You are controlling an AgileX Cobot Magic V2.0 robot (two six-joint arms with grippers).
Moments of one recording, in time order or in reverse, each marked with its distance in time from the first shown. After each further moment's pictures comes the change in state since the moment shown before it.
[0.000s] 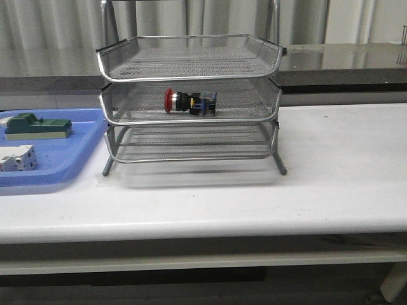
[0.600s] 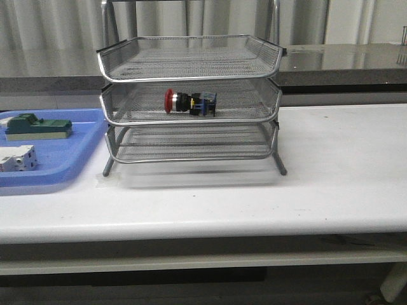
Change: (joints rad) left arm 0.000 0.000 0.000 0.000 0.000 0.000; right arm -0.071 -0.574 0.323 -0.002 -0.133 0.015
